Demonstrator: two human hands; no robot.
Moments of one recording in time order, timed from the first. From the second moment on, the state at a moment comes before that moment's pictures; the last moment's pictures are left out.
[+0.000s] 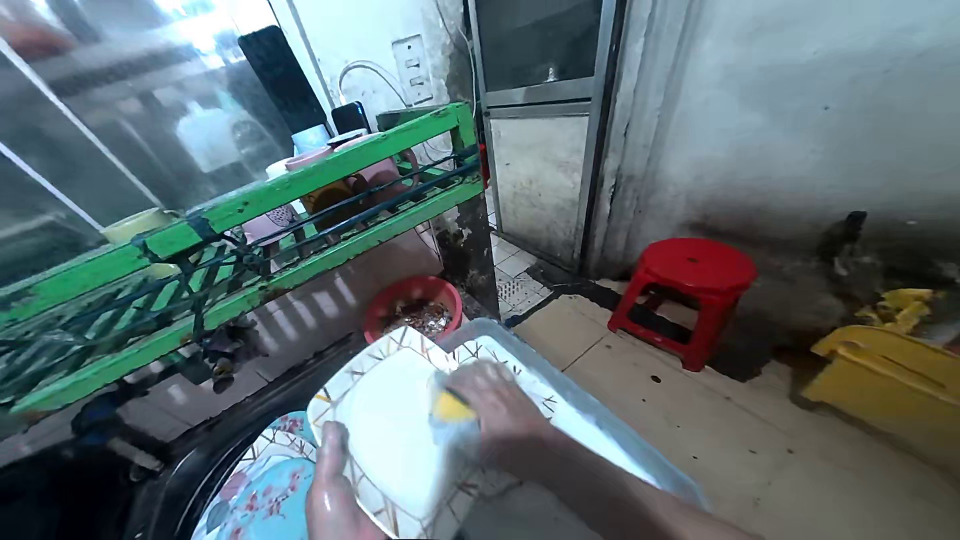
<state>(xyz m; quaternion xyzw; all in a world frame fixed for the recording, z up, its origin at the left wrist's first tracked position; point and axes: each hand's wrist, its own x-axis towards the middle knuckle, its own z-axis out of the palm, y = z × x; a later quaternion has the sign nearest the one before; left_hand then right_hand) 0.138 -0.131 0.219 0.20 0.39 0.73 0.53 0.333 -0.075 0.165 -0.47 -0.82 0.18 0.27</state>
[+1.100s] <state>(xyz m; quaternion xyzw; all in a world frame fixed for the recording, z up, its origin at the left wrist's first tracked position) 0.139 -0.083 0.247 0.21 0.46 0.59 0.62 0.346 -0.121 0.225 -0.40 -0.87 0.20 0.20</state>
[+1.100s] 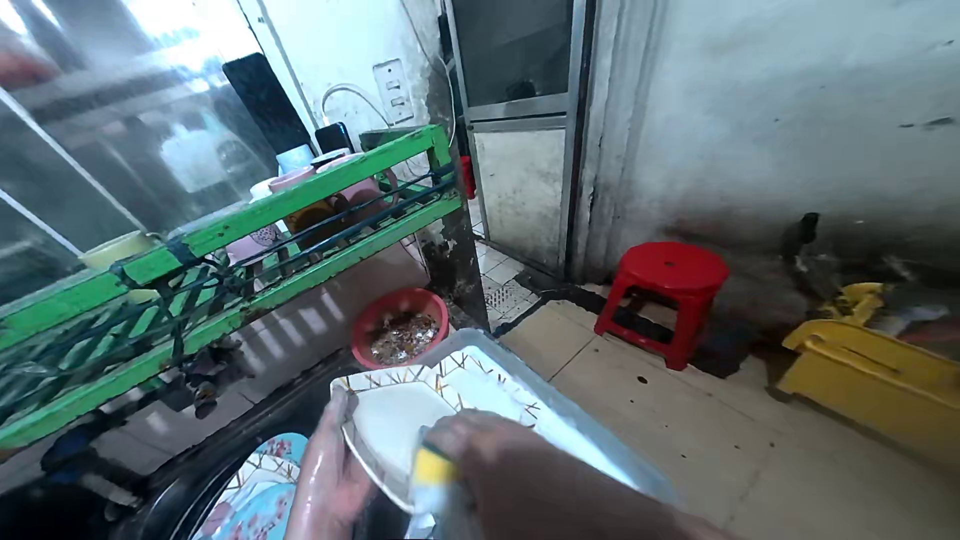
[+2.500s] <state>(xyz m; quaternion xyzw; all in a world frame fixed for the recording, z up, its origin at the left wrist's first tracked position) 0.170 -0.125 0.215 0.25 0.34 0.62 0.66 0.386 -0.064 0.186 -0.58 -0.63 0.28 0.44</state>
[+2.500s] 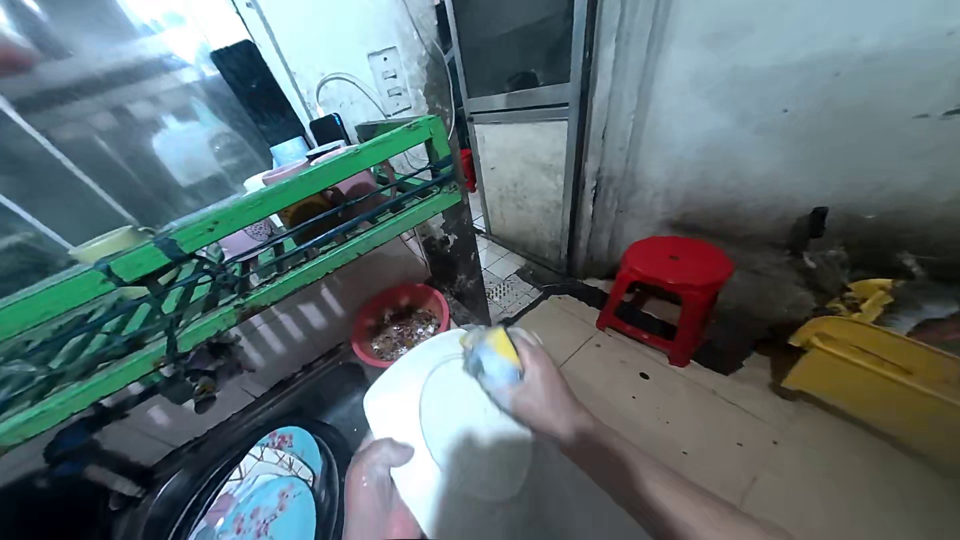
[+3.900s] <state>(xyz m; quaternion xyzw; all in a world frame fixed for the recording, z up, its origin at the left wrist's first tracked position) 0.159 -0.091 0.195 0.74 0.53 0.40 0.08 0.296 -0.114 0.185 -0.31 -0.32 0.79 0.42</state>
